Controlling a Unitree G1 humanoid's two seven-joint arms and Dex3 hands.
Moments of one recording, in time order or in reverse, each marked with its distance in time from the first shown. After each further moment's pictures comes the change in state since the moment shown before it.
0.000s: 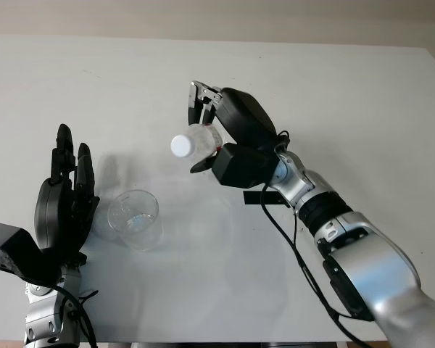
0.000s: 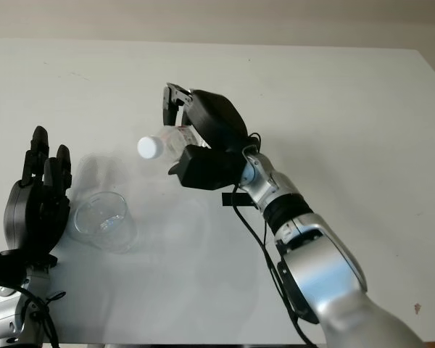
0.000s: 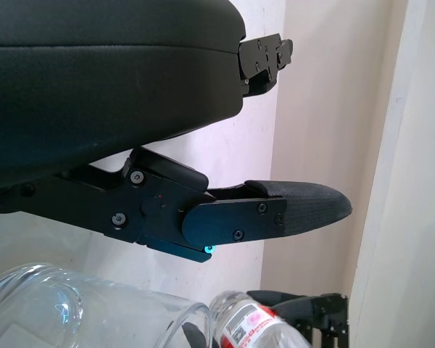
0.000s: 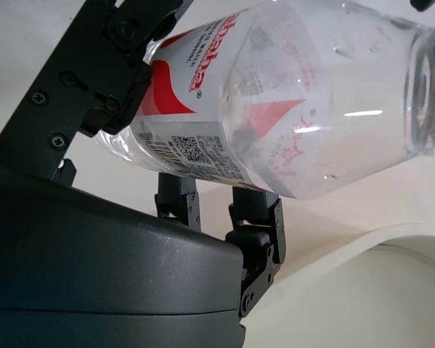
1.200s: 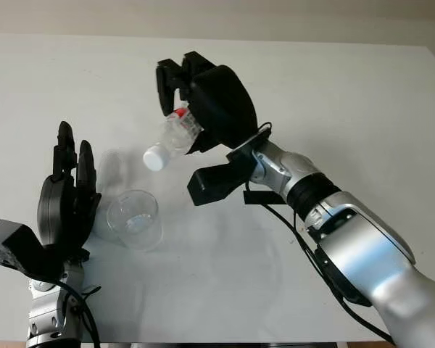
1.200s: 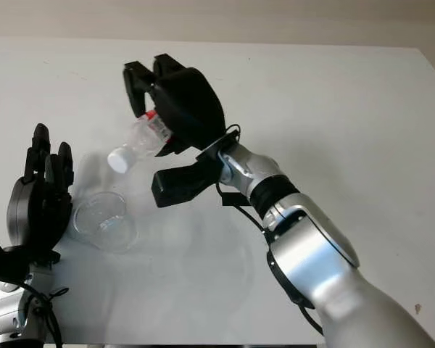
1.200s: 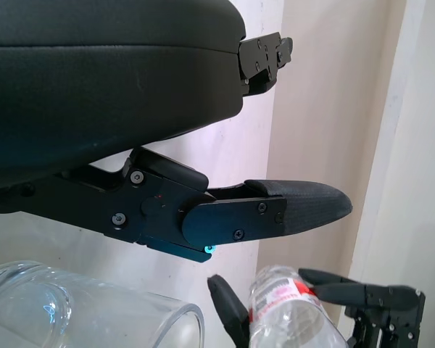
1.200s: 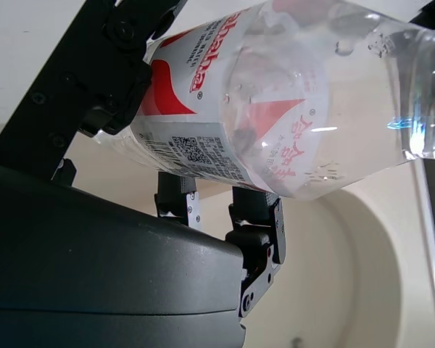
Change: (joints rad) left arm -0.024 -0.002 -0.005 0.025 -0.011 -0.010 -0.001; right arm -0.109 0.040 0.197 0.027 -0.207 -0.007 -0.396
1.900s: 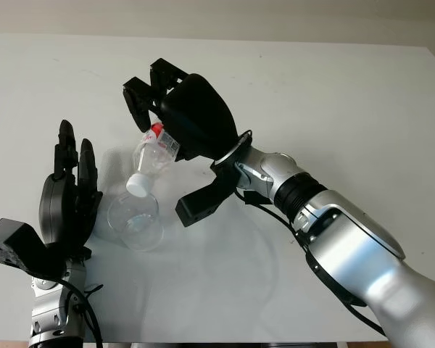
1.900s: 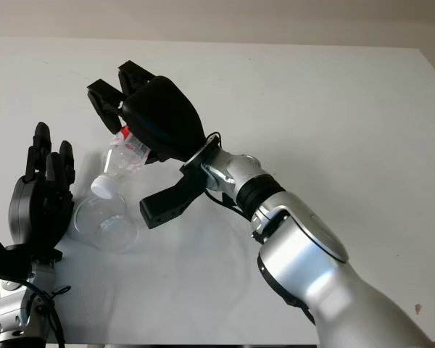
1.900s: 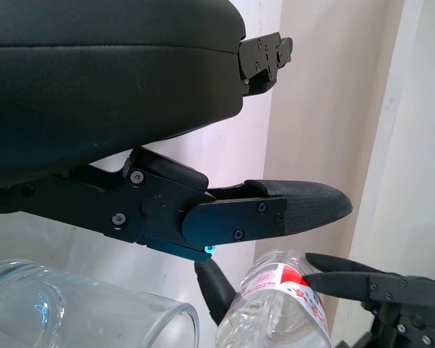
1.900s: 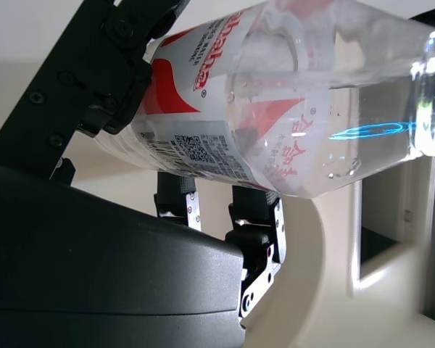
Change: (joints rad) left arm -0.007 -0.008 -0.002 0.005 -0.001 -0.007 0.005; right arm -0.038 0.021 0.148 0.009 -0.160 0.018 -0.225
